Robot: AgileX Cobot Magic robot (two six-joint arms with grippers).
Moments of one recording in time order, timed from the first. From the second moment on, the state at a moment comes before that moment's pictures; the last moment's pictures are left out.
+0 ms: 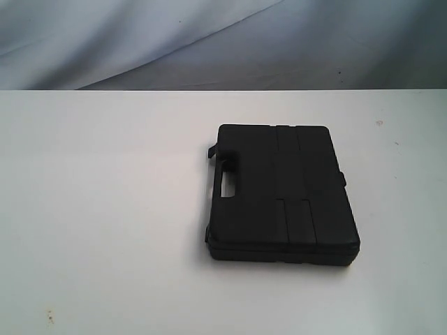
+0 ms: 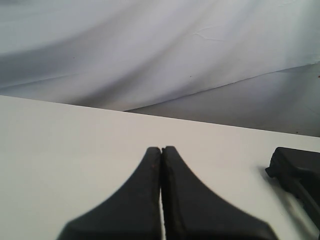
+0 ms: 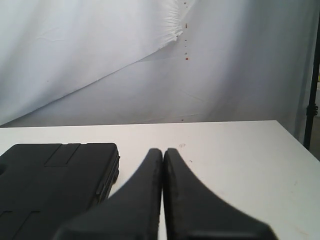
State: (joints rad) left arm -0.07 0.00 0.00 0.03 0.16 -0.20; right arm 0.11 0.01 0.00 0.05 0.12 -0.02
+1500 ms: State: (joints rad) left arm -0.07 0.02 -0.19 -0.28 0.11 -0.30; right arm 0.11 0.01 0.00 0.05 0.12 -0.02
